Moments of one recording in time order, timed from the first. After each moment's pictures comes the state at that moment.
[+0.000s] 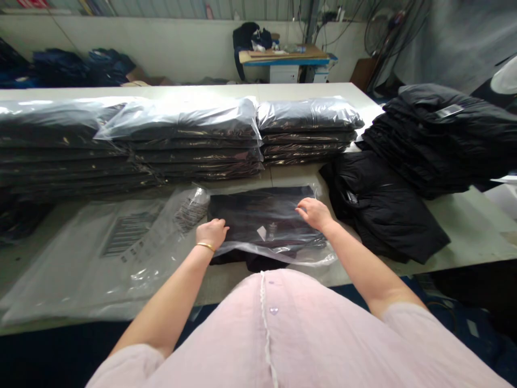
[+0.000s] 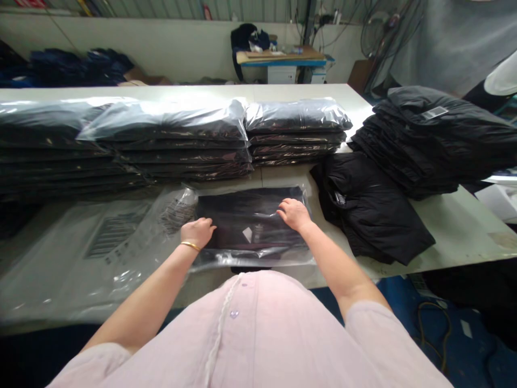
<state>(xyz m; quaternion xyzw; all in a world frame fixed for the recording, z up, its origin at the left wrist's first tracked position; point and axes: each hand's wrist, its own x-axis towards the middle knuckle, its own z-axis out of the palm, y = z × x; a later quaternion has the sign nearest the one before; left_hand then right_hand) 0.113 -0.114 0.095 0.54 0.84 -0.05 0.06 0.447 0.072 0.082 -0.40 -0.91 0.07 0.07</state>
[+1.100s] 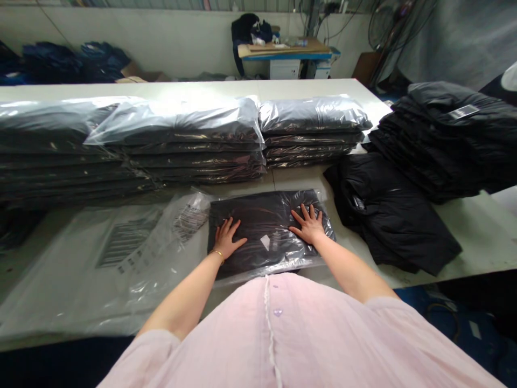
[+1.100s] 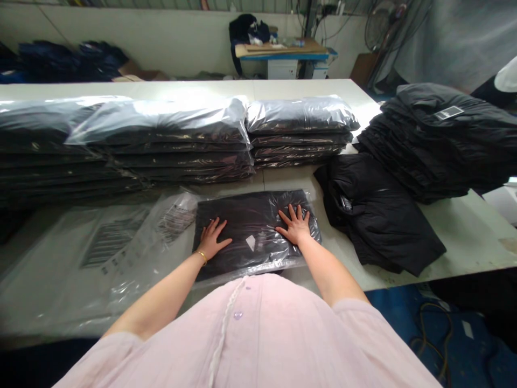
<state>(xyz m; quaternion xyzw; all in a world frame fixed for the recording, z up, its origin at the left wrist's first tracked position) 0.093 -0.099 -0.009 0.60 0.78 0.14 0.12 0.421 0.076 -0.014 -0.48 -0.87 0.06 -0.06</state>
